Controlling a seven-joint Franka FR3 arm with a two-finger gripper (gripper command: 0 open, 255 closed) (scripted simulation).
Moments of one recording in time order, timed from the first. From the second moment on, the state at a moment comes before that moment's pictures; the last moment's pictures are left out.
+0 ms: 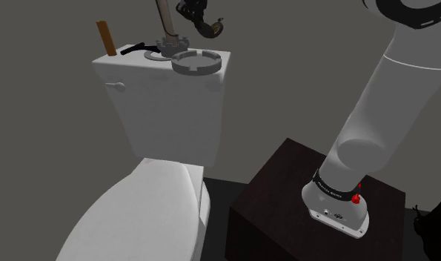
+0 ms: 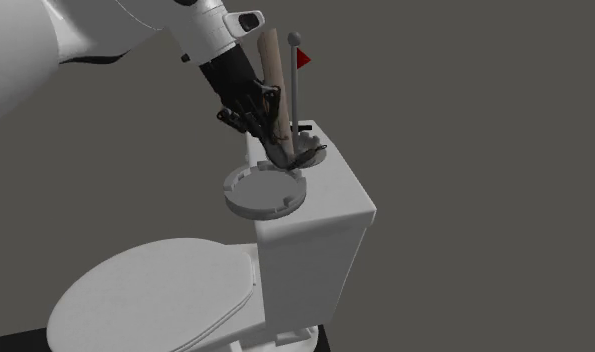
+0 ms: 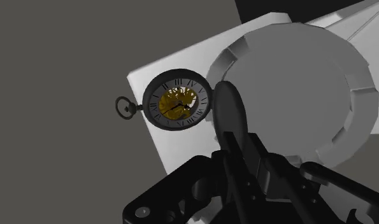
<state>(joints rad) 0.01 0.02 0.30 -1.45 -0.44 1.49 0.18</state>
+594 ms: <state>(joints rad) 0.06 -0.03 0.35 -1.55 -0.43 1.49 0.29</state>
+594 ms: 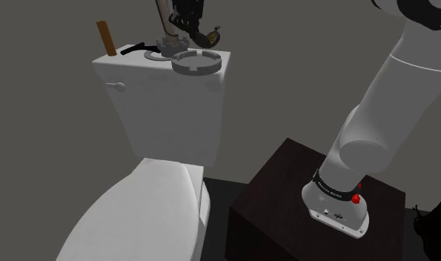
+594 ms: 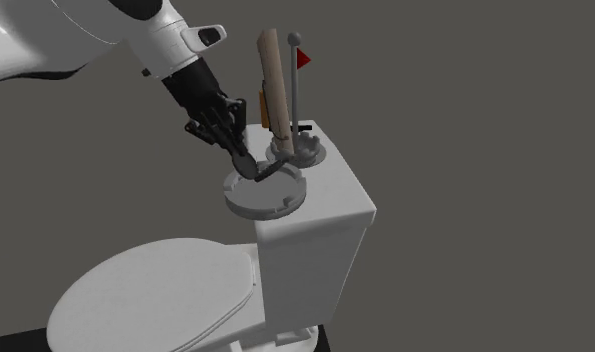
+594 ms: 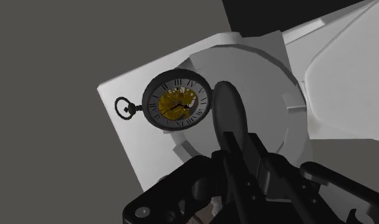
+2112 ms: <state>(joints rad) 0.06 -0.06 0.35 -1.66 -0.42 1.58 0.33</state>
